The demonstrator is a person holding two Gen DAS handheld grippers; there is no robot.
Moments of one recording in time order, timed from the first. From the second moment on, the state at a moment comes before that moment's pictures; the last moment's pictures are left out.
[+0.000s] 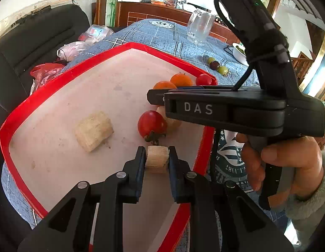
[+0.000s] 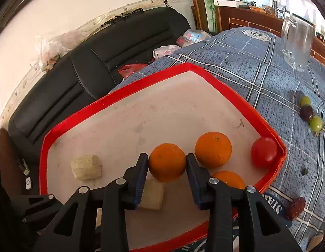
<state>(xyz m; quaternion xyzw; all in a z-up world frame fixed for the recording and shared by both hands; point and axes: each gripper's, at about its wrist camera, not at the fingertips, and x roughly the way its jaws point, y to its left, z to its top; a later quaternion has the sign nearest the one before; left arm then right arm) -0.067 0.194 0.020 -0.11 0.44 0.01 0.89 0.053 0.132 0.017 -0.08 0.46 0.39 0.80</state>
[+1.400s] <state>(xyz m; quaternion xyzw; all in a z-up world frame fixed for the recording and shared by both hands) -0.095 0.174 0.045 -0.09 0.42 0.05 0.90 -0.053 -0.005 0.058 -0.01 0.40 0.34 0.85</state>
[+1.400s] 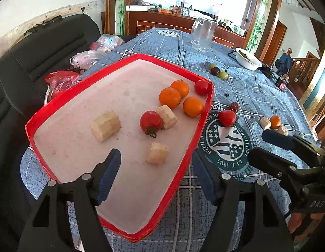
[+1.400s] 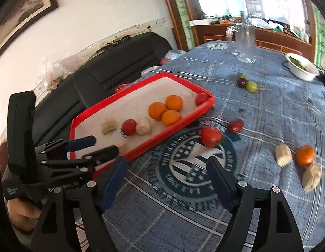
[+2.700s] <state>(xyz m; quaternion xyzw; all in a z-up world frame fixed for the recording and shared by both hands) -0.029 0.065 0.032 -0.01 0.44 -0.04 0.90 -0.017 -0.175 0.028 0.06 0.42 0.15 0.89</state>
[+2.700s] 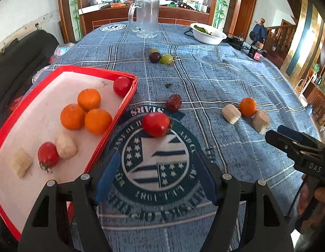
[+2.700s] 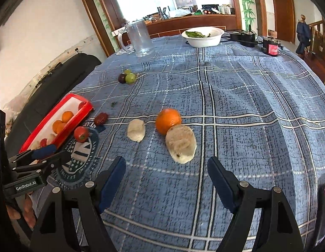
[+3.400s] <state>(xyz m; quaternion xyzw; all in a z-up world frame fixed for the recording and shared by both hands) 0.024 0.047 0.009 0.03 0.46 -0.02 0.89 0.021 -0.177 0.013 0.05 0.45 0.14 0.88</state>
